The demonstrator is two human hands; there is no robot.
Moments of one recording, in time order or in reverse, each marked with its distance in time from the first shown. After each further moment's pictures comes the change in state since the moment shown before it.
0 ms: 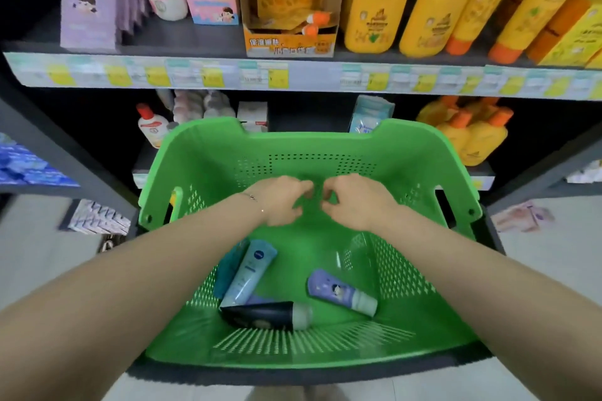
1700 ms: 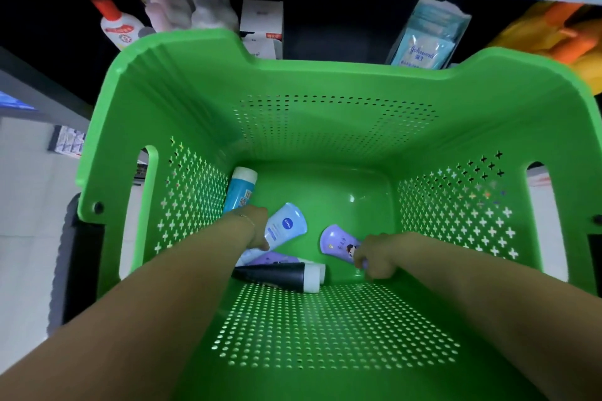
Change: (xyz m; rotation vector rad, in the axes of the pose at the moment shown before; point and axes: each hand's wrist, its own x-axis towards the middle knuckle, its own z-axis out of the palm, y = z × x) left_hand -0.012 -0.063 0.162 -0.175 -0.587 -0.472; right_hand -0.011 0.048 0.165 0.050 -0.828 0.137
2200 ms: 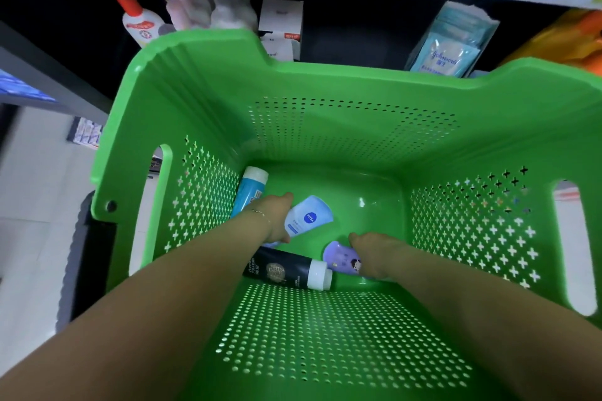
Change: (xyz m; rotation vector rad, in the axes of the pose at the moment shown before) left_hand -0.001 0.013 -0.010 -0.080 0.138 0.084; right_hand 0.030 -0.006 0.004 -0.197 0.066 -0.048
